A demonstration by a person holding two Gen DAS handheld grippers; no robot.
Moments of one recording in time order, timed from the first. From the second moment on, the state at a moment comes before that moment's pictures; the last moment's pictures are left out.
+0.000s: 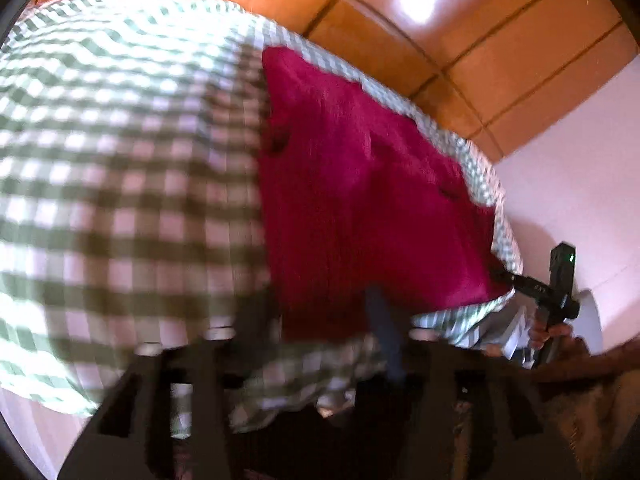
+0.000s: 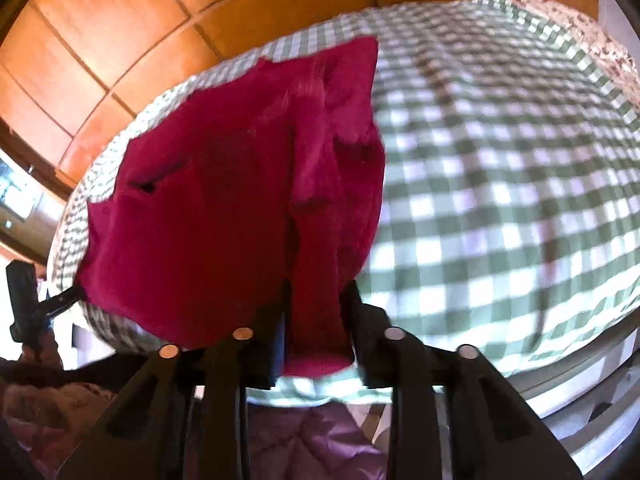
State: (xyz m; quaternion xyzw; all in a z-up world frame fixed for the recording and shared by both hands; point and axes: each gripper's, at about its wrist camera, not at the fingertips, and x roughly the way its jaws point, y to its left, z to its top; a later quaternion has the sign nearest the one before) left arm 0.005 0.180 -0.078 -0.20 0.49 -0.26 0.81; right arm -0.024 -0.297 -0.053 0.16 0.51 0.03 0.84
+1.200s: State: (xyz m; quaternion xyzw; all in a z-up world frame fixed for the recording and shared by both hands) left arm 0.190 0.137 0.012 -0.14 0.35 -0.21 0.90; right arm 0.172 -0.315 0.010 0.13 0.40 -0.02 0.91
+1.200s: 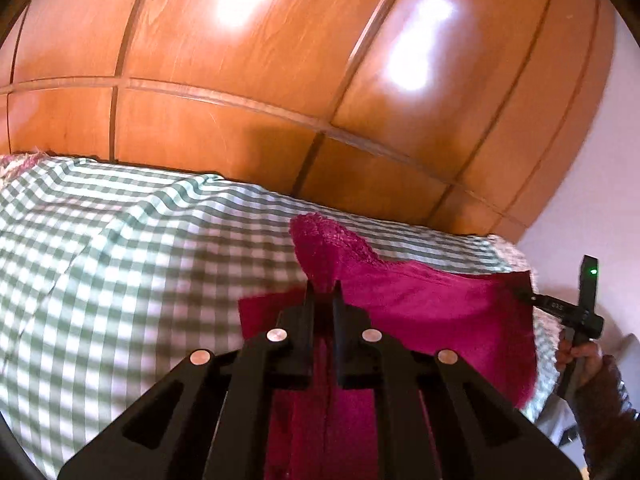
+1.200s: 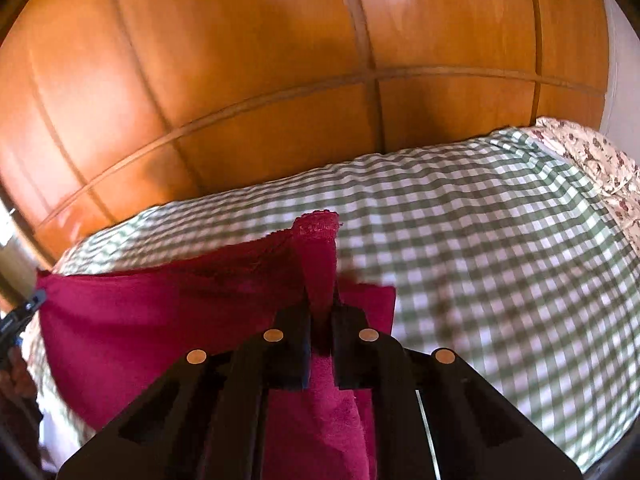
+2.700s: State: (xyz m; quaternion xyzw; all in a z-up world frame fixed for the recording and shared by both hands) left arm 0.069 0.158 -0.094 -0.11 0.48 -0.22 0.84; right arm 0.130 -0.214 -0.083 0.07 0.43 0.00 0.90
